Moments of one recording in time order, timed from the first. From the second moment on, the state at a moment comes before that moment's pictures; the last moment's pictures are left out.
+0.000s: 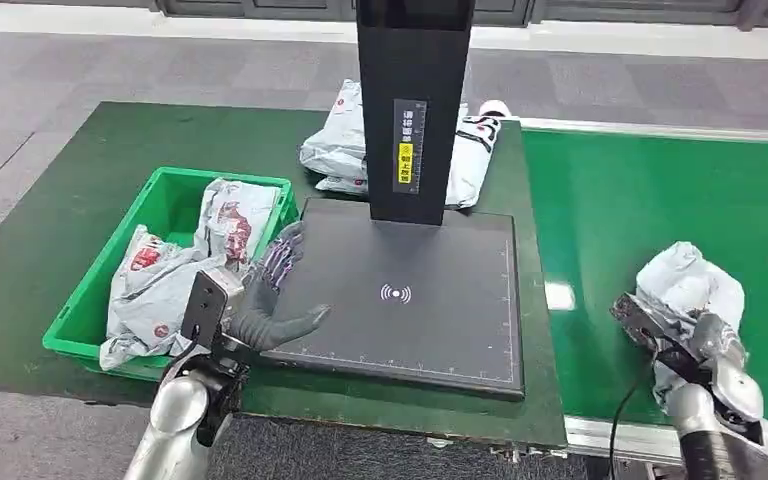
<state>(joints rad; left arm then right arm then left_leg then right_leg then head) -0.12 -0.14 -0.22 -1.53 0.00 -0.11 -0.19 -0.30 -0.25 -0.24 -0.98 1.04 0.05 0.14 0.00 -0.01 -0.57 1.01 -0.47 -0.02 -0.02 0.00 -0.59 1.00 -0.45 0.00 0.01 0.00</state>
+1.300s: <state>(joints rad) -0.13 -0.15 -0.27 -1.46 -0.03 -0.06 -0.33 -0.49 -0.07 0.05 -1.26 -0.07 0.03 -0.10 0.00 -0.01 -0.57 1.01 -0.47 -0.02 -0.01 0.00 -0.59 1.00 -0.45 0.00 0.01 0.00</state>
